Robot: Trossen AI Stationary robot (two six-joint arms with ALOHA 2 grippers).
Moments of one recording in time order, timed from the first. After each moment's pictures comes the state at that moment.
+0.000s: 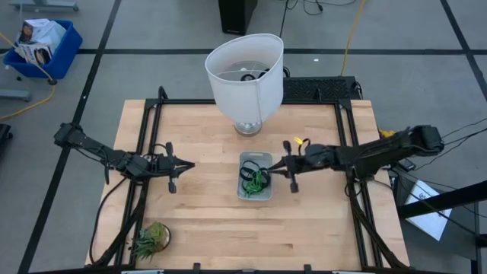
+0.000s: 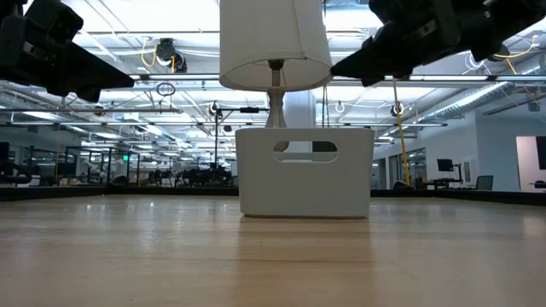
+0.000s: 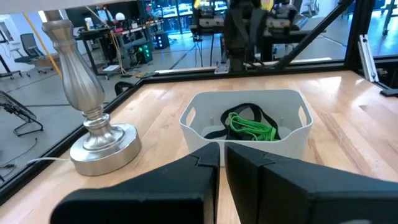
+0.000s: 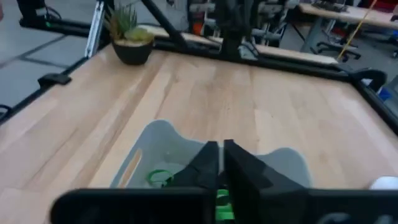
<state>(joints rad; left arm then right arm) -0.41 0.39 0.06 0.19 -0.55 0.04 0.07 1.21 0.52 0.38 -0.02 -0.12</state>
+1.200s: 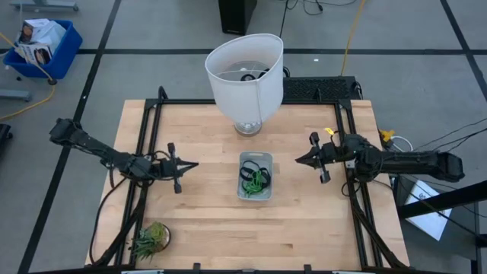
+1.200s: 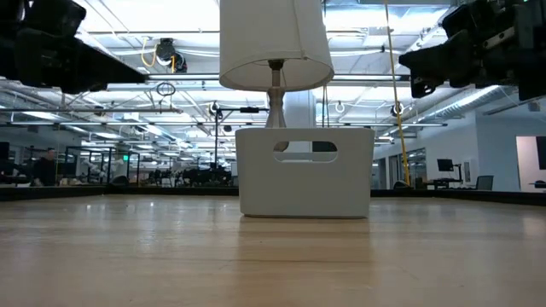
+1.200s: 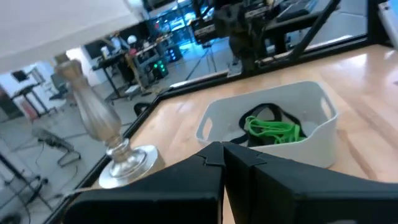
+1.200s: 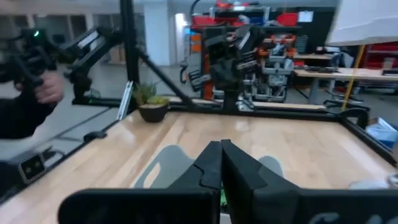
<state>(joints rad) -0.41 0.60 0.06 0.45 -0.60 0.26 -0.24 0.59 0.09 0.53 -0.42 0.00</state>
